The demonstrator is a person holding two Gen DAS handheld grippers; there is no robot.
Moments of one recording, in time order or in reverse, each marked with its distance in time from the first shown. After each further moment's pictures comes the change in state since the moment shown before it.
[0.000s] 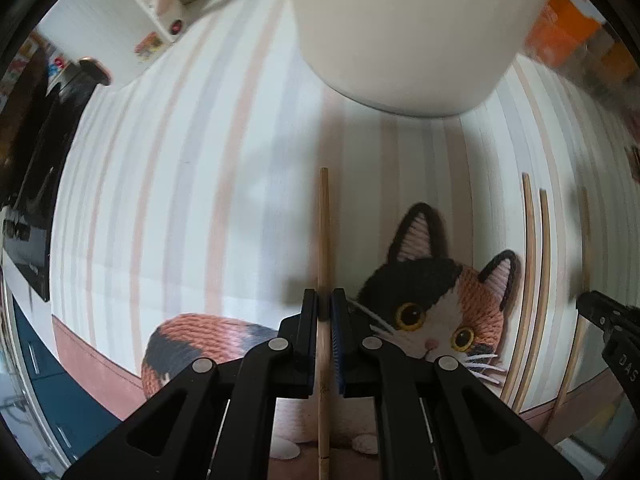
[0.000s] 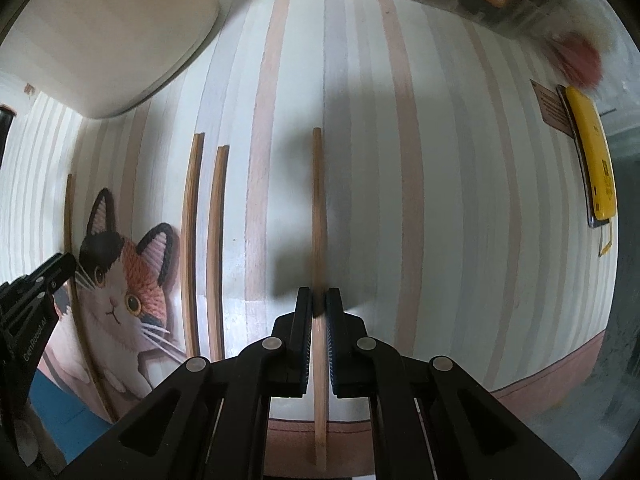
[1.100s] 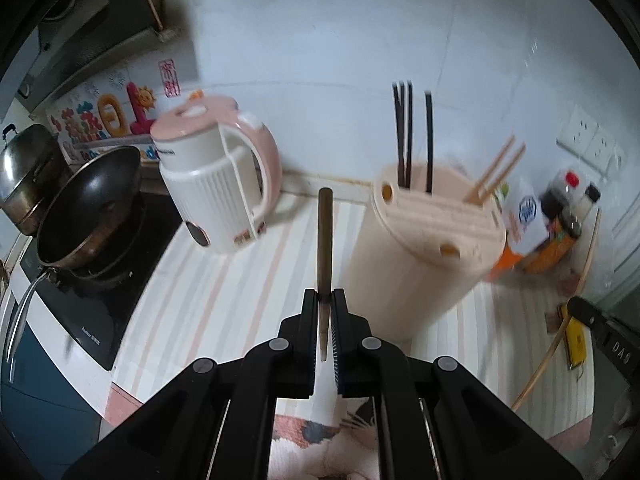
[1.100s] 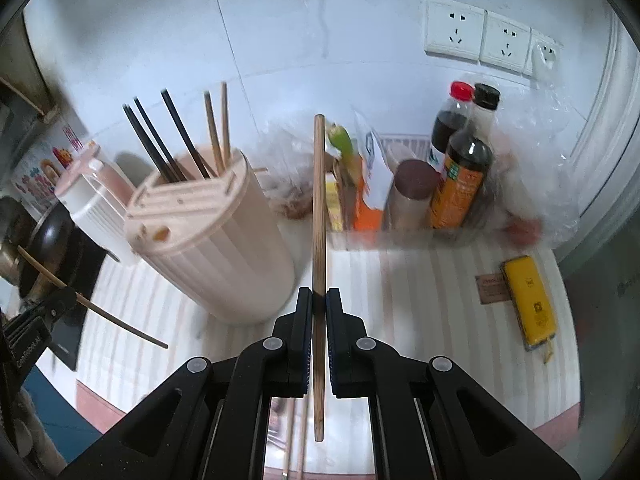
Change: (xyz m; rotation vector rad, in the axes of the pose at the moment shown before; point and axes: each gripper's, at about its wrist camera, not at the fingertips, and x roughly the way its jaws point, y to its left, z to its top) left arm -0.209 0.074 0.018 -0.146 -0.528 -0.085; right arm -0.228 -0.035 0.010 0.019 -0.584 0.154
